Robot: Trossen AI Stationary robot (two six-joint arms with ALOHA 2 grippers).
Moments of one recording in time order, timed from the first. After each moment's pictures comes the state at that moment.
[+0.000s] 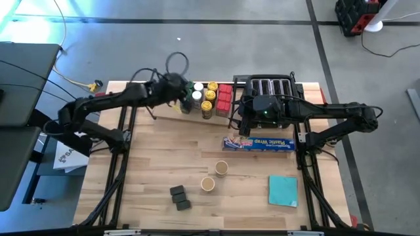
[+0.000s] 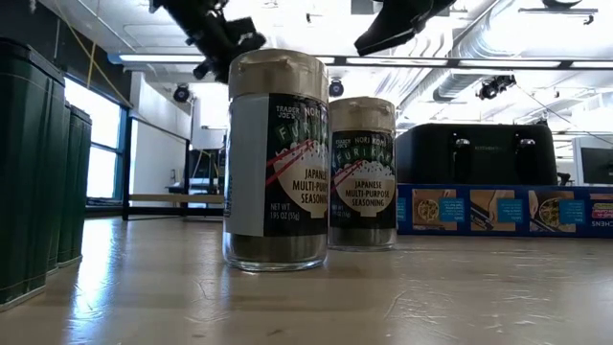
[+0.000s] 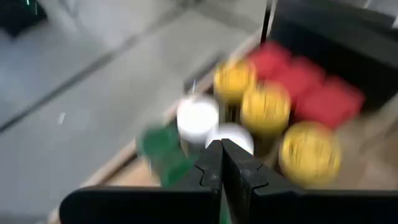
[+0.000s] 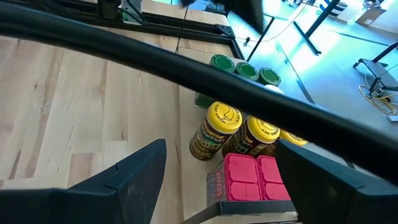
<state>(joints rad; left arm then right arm) 0.38 1.34 1.13 -0.44 -0.39 -0.14 -0.07 1.28 1.12 -0.38 0.28 -0.21</state>
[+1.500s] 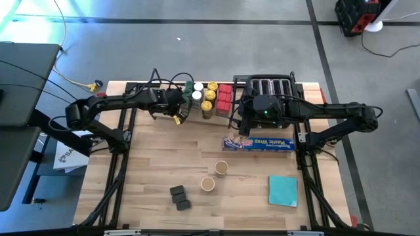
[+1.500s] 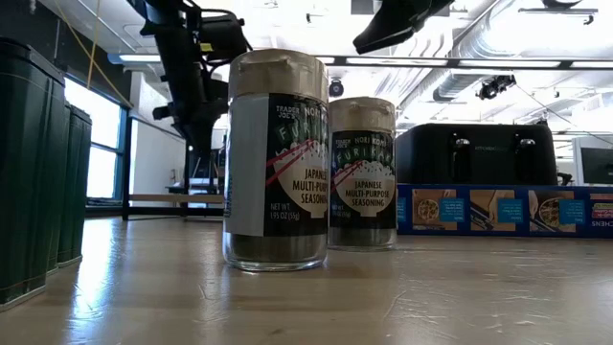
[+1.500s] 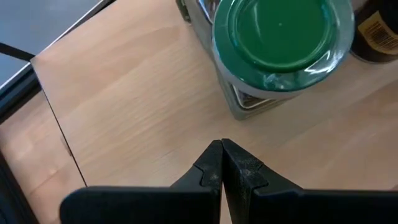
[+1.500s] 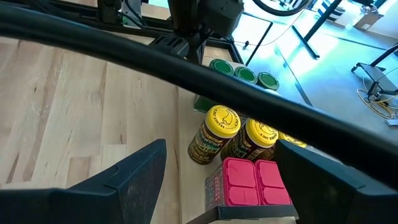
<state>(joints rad) 0.39 1.44 1.03 -0.78 -0.35 -0.42 -0.07 1.28 1.12 -0.36 0.28 -0.22</state>
